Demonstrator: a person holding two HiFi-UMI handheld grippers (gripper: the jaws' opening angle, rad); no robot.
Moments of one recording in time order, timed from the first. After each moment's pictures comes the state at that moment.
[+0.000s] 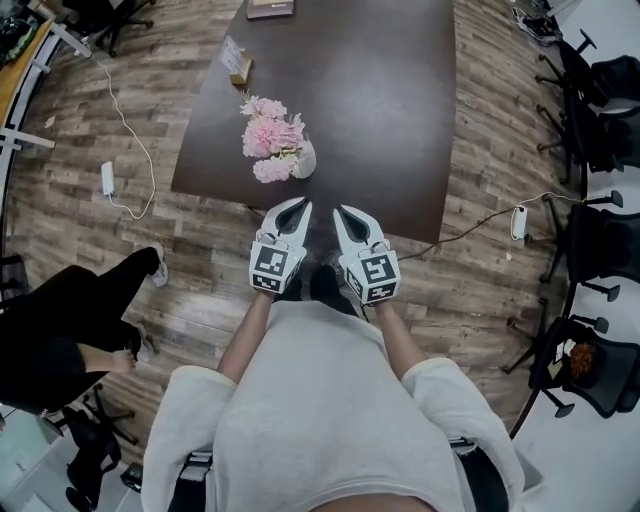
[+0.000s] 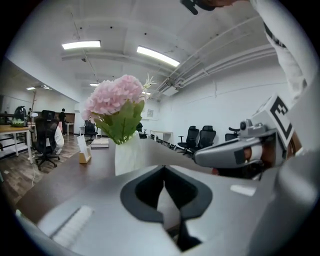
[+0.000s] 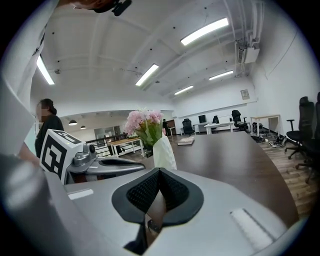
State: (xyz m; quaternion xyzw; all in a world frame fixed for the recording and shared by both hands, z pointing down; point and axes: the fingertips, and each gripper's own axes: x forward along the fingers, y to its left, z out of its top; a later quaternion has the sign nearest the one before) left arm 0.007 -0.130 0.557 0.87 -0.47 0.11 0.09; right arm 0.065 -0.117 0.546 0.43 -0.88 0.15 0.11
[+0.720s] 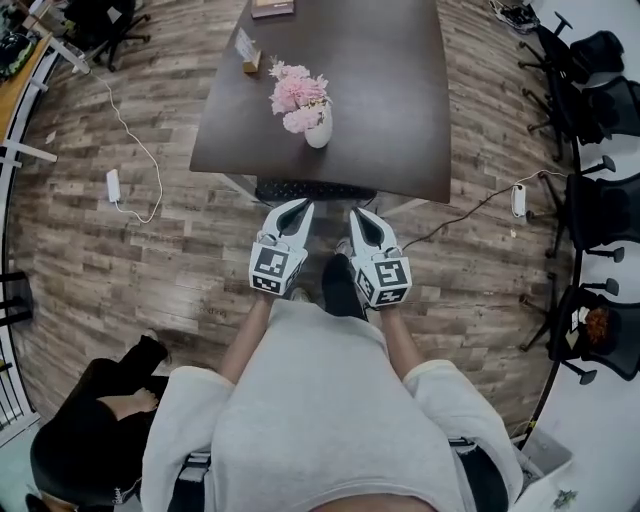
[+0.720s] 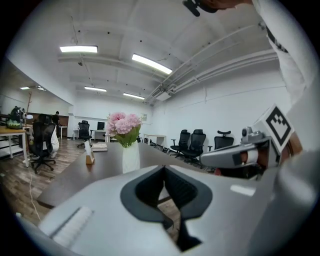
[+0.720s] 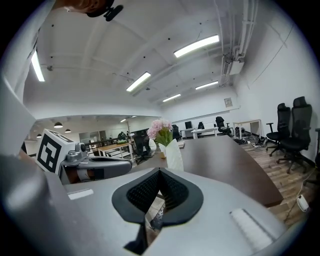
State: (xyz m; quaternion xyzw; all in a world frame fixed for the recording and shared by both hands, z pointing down) left arm -0.036 -0.021 0.521 0.89 -0.43 0.10 0.07; right arm 0.053 -0.002 0.522 0.51 -0.84 0.14 0.08
